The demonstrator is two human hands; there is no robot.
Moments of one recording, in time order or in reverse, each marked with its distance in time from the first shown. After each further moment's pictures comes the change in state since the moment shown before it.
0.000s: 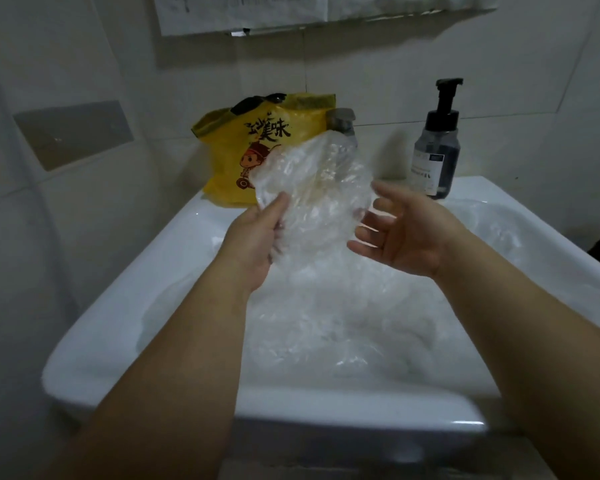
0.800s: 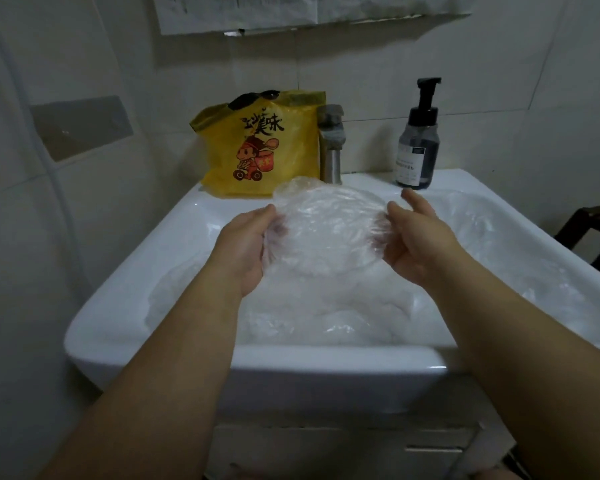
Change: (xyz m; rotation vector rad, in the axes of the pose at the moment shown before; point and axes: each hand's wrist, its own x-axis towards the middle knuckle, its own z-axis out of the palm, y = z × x) left_hand -0.036 -0.007 -0.010 -0.134 -0.016 -0.048; right_hand -0.031 0.024 -0.014 -0.001 0.266 -0.222
